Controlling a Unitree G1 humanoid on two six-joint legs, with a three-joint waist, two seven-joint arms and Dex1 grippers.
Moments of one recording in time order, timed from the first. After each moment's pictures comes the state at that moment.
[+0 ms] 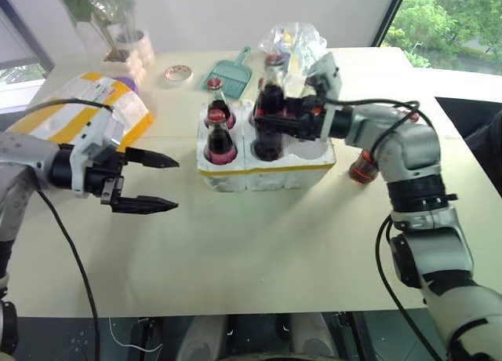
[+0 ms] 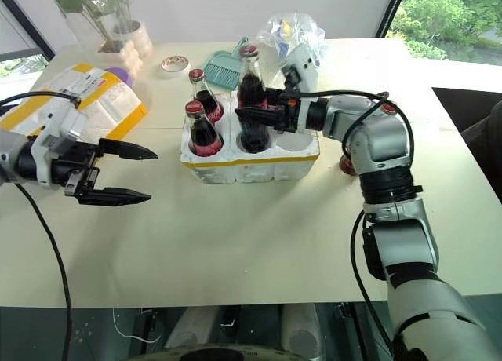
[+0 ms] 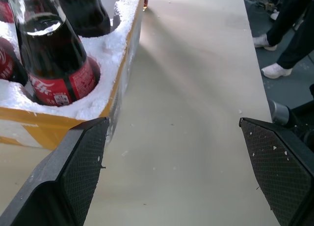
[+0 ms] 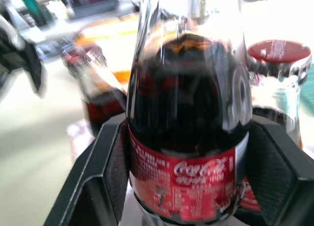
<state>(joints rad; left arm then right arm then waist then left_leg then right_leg) -0.47 1.06 0.13 -0.16 -0.64 0.62 -1.45 -0.95 -0.44 0.11 0.25 0.44 0.58 0.91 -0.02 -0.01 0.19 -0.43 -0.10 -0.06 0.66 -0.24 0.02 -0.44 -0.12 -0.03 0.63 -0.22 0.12</state>
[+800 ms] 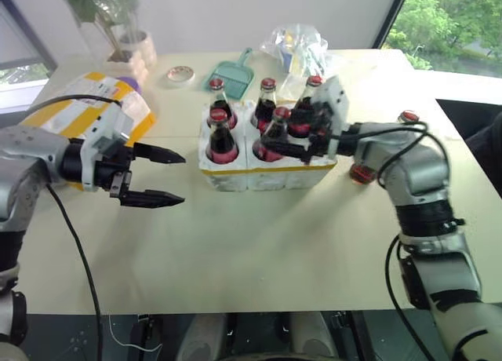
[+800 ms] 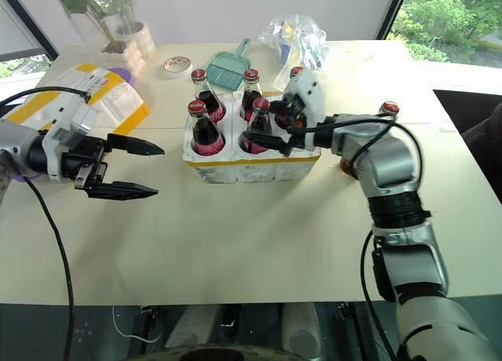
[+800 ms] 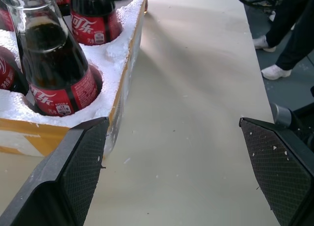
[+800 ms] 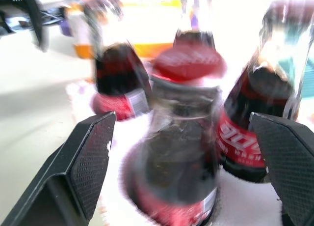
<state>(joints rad) -0.55 1.02 0.06 -0.11 -0.62 0.61 -1.46 -0.77 -0.58 0.01 -0.10 0.49 0.73 0.91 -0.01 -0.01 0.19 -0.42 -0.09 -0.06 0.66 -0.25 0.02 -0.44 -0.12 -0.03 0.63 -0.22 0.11</state>
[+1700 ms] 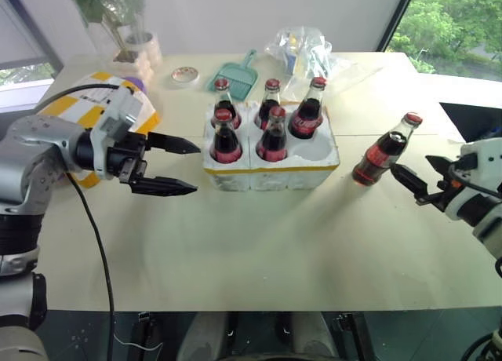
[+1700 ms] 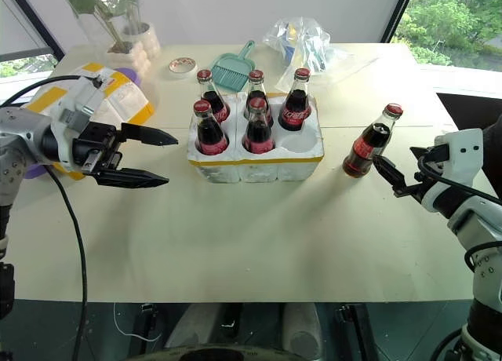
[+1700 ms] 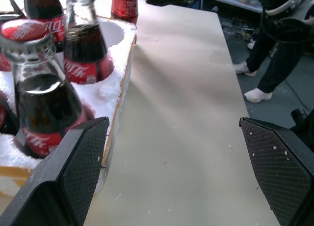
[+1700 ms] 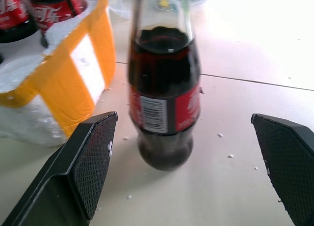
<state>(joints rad) -0.66 0.95 0.02 -0.09 -0.67 0.68 -1.46 -0.12 -0.68 -0.58 -0.36 0.56 0.86 0.49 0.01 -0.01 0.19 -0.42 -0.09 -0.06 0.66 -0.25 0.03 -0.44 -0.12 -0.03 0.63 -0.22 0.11</state>
